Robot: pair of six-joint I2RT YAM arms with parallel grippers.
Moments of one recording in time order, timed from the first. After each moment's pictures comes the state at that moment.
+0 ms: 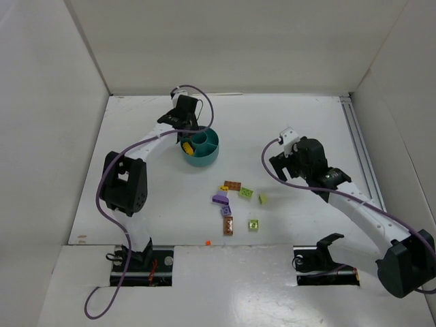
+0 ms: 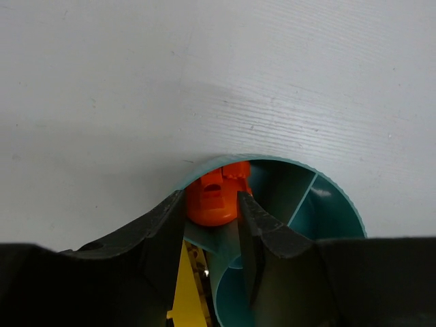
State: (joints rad) left arm -0.39 1.84 1.44 -0.39 -0.32 -0.50; right arm 0.43 1.08 0.76 -0.30 0.13 -0.25
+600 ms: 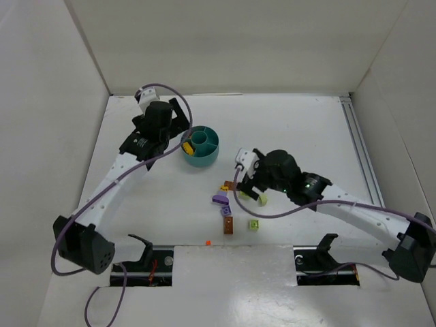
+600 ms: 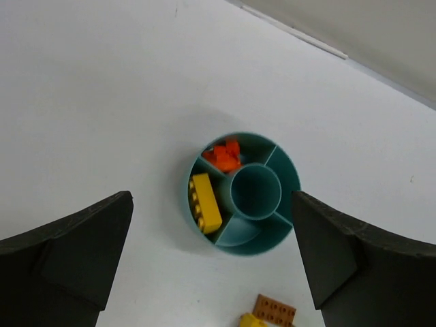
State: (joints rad) left arm -0.40 1.33 1.29 -0.47 -0.42 -0.59; right arm 0.77 1.10 0.85 -0.27 -0.03 -0.37
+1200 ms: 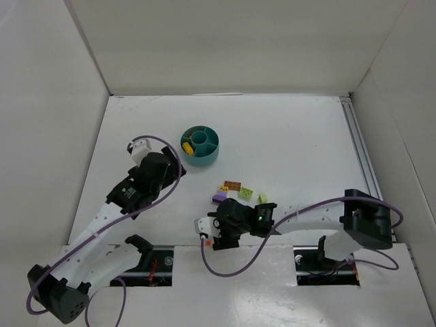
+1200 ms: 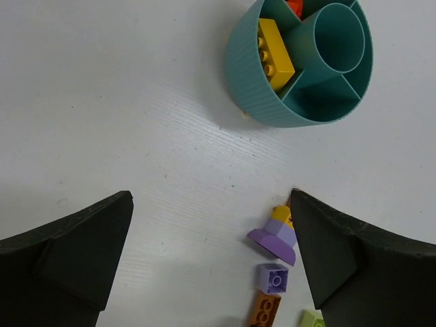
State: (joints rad) left arm -0.56 0.84 0.80 -0.68 -0.46 -0.90; right arm 1.31 1.49 0.81 -0.17 -0.14 -0.43
